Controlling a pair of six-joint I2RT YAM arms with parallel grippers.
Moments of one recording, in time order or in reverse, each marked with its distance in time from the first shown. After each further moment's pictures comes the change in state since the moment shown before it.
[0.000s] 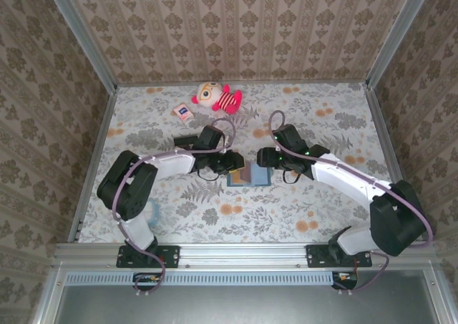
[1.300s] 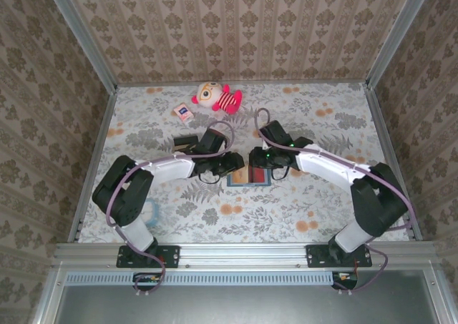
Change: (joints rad) left arm -0.031 -0.058 -0.039 -0.021 -0.181 -0.093; right arm 0.069 0.212 0.164 -0.056 -0.112 0.027
